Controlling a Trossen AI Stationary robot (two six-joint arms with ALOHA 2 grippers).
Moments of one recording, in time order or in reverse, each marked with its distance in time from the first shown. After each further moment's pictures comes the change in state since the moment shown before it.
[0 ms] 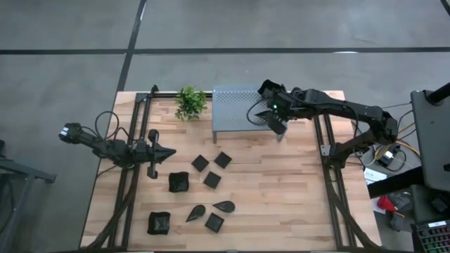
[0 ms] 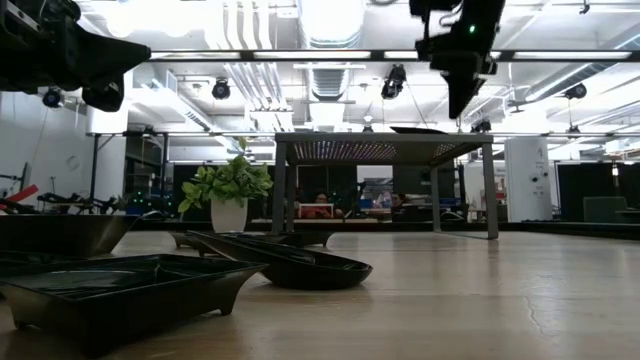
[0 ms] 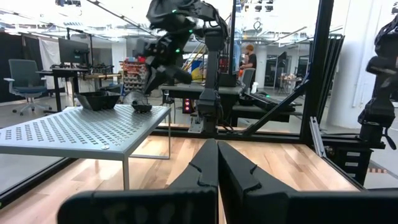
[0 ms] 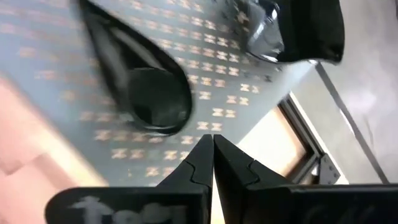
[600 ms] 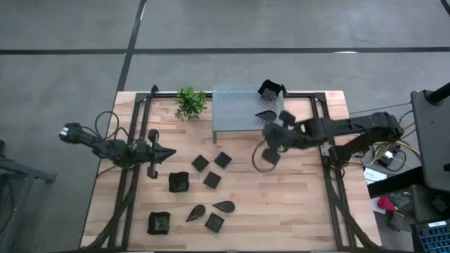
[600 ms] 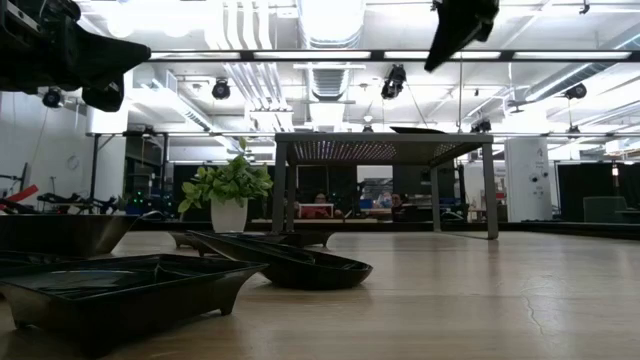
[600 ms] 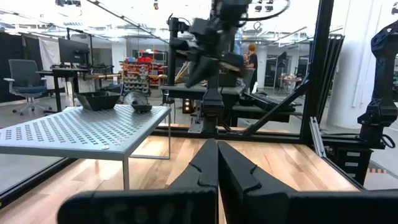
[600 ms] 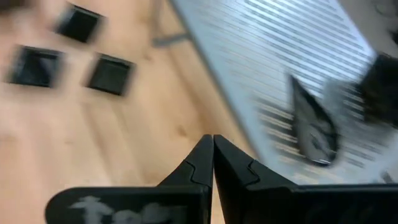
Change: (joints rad) left arm 0.000 0.000 0.000 0.000 0.000 0.000; right arm 0.458 -0.029 -0.009 0.174 0.076 0.180
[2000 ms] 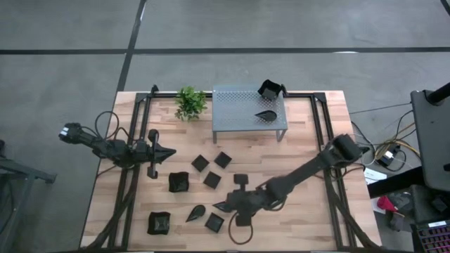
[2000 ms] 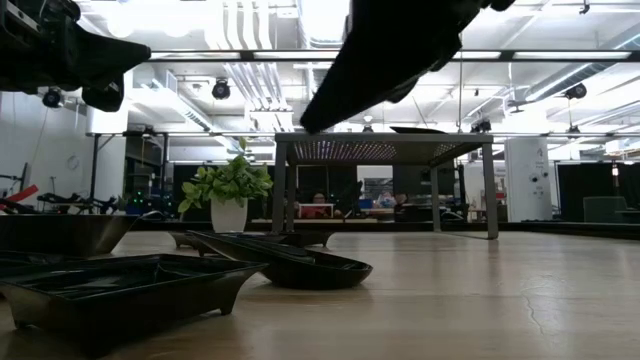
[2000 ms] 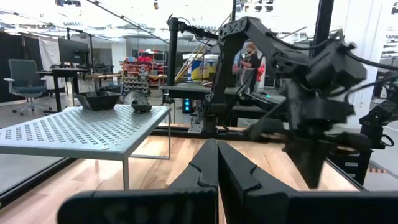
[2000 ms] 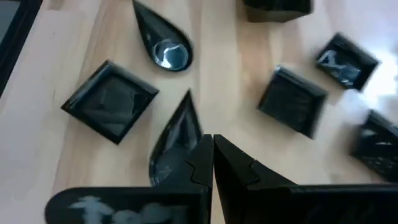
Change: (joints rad) left arm 0.000 0.000 0.000 -0.001 0.000 0.000; right arm 0.338 0.593 0.059 0.708 -0.139 -0.103
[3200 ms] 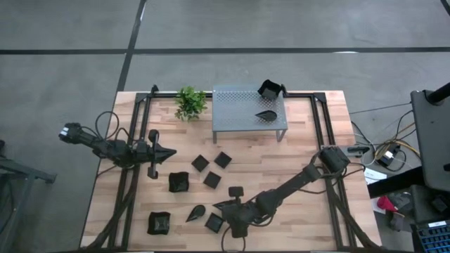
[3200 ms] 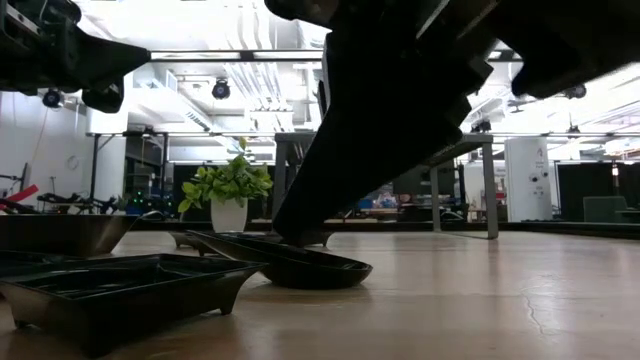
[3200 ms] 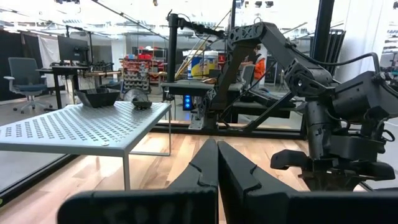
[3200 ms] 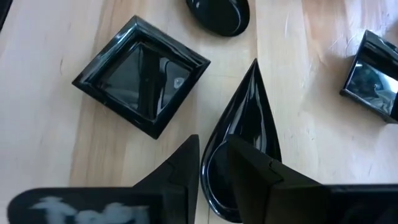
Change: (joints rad) left arm 0.000 0.000 0.000 -0.015 0.000 0.000; right arm 0.051 0.205 0.146 -0.043 -0.024 0.062
